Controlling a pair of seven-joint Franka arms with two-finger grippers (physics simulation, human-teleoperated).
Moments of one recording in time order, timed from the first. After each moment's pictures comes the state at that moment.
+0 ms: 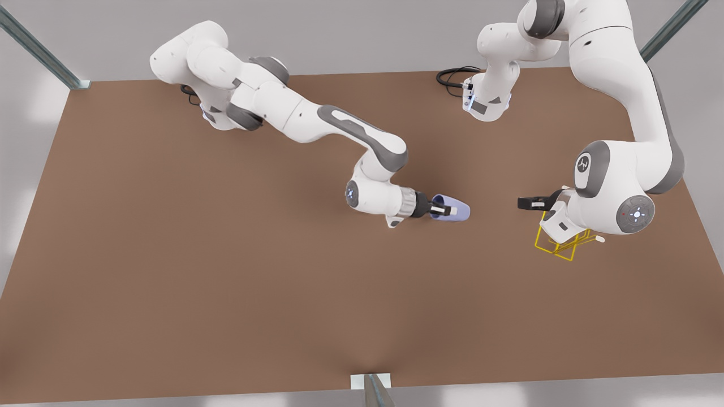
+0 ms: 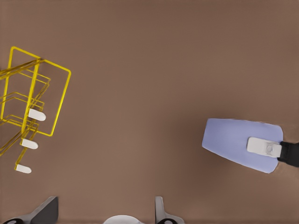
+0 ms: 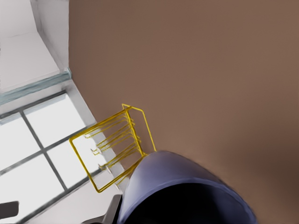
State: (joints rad) left arm -0.10 0.38 0.03 -1.43 -0.07 1.34 -0.05; right arm 0.78 1.21 0.37 -0.77 0.87 2.65 0.66
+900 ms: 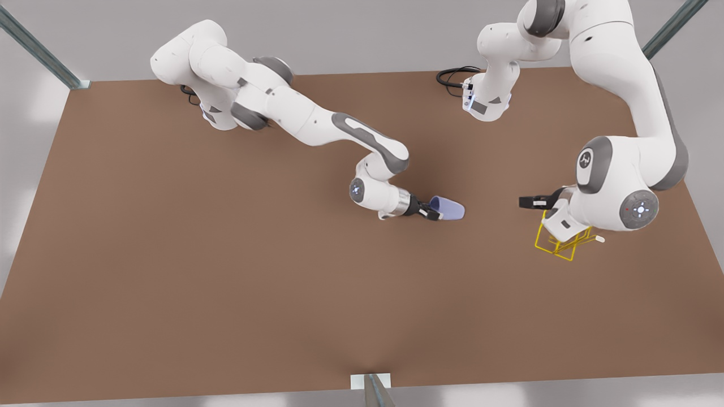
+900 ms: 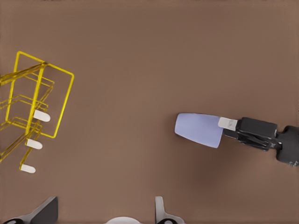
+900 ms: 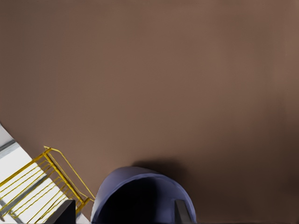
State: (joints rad) left arm -0.10 0.36 0.02 -1.40 -0.06 1.34 -0.05; right arm 0.78 1.16 0.33 -1.08 0.87 2.78 0.81
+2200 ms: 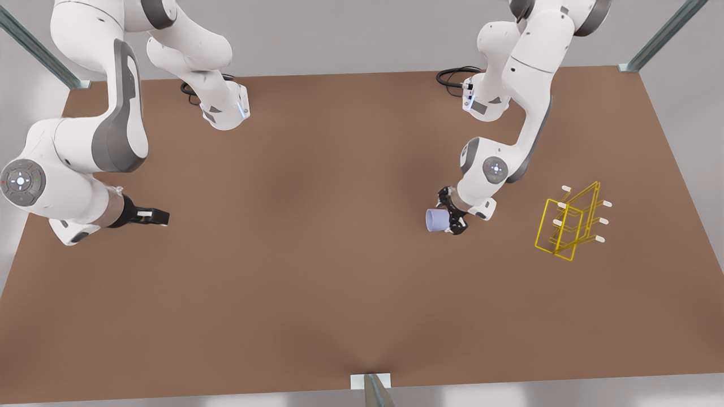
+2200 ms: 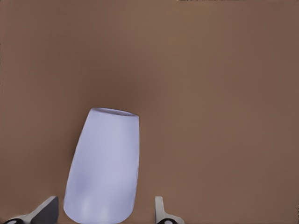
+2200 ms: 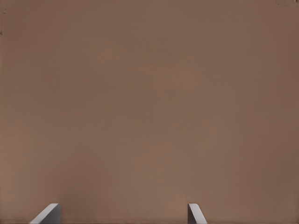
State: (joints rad) left arm -0.20 0.31 -0.23 -2.26 -0.21 2.67 -2.07; right arm -0.03 0.23 0.05 -1.46 0.00 1.53 0.11
